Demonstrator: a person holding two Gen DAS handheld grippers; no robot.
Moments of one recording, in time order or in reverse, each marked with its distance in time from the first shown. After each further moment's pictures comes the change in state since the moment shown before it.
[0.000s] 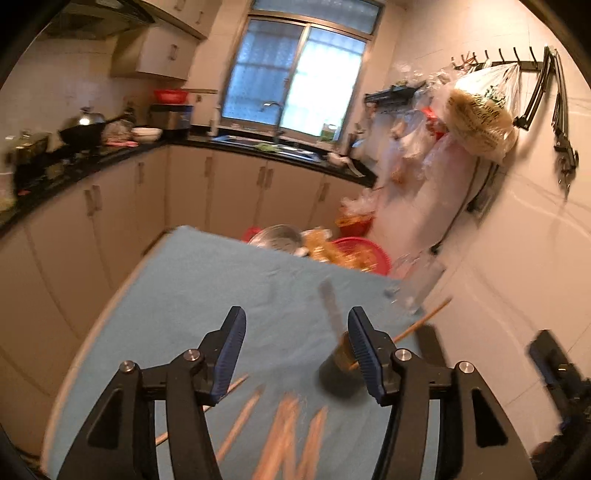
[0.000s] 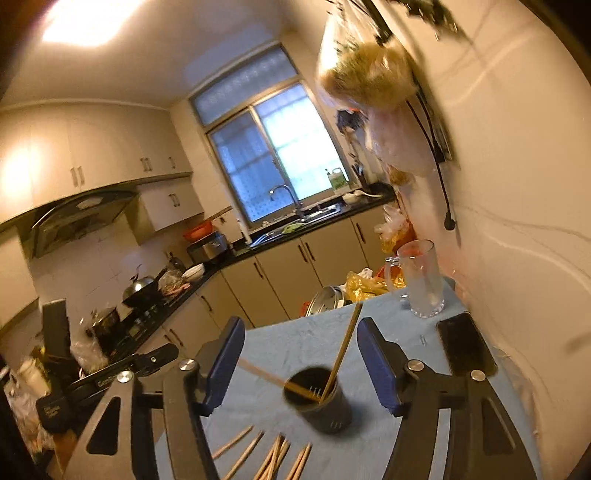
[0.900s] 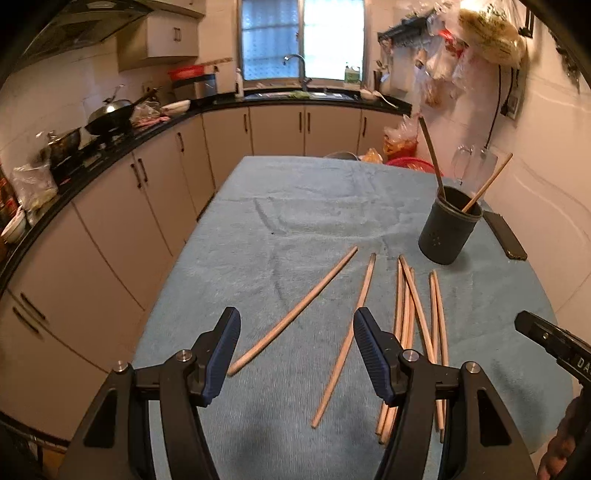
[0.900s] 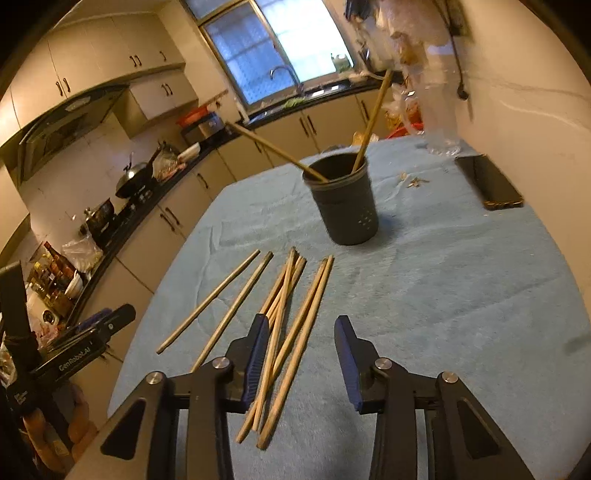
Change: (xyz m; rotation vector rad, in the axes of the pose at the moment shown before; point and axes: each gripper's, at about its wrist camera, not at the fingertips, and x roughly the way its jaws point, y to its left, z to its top) left arm -0.001 0.076 -0.104 0.168 0.195 0.161; right arm 0.031 0.026 -0.153 0.005 0.473 -0.018
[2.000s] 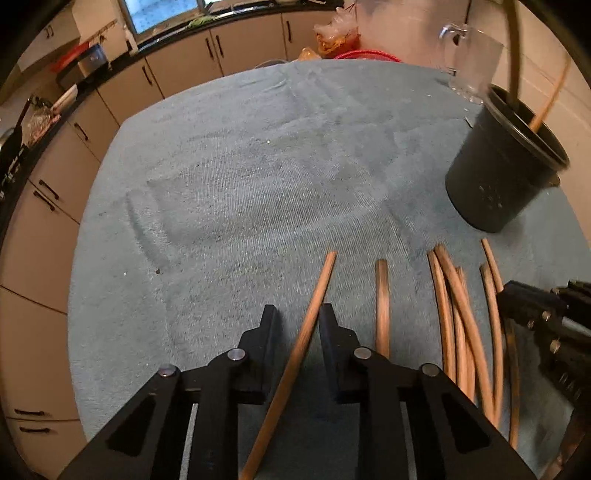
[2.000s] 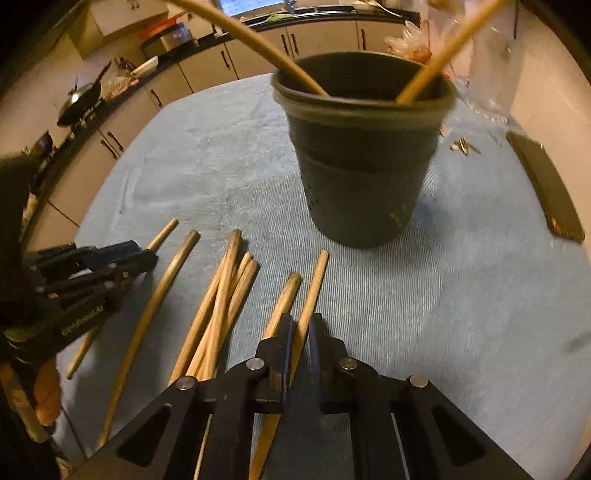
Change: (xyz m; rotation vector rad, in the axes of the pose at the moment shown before) left arm 0.189 -0.056 0.070 0.296 0.364 -0.119; right arm 0.160 0.008 0.053 -0.121 0.330 -0.215
